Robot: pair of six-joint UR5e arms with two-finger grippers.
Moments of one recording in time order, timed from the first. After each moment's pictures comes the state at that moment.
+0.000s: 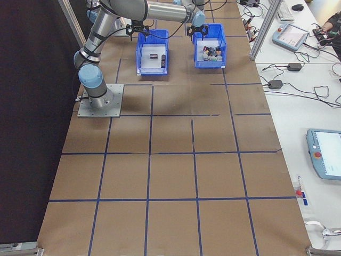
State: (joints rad) left arm -2.12 -1.39 -2.33 -0.97 1.40 -2.12; right arm 2.05 -0.89 1.25 -2.00 -1.65 -1.05
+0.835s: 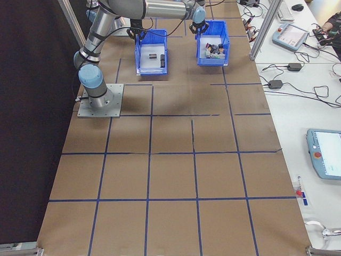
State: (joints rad) left arm -2.14 -1.36 -2.36 -0.90 1.41 -2.08; right arm 2.03 -0.95 1.22 -1.98 -1.68 -1.06
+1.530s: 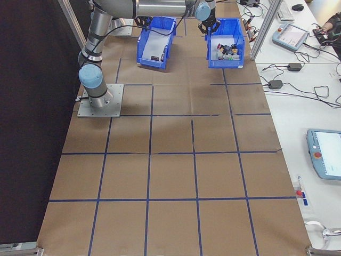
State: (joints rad) left arm -1.78 -1.19 -2.35 -1.08 1.48 -1.60; right arm 1.82 -1.11 1.29 -1.91 -1.69 -1.28
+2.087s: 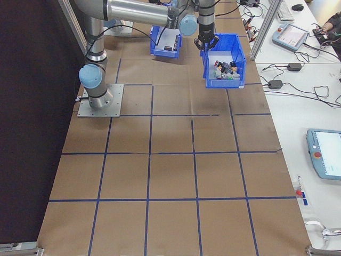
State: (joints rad) left arm -1.58 -1.24 -2.26 -1.11 1.32 -1.42; right arm 1.57 -1.35 1.56 -1.92 -1.66 -1.56
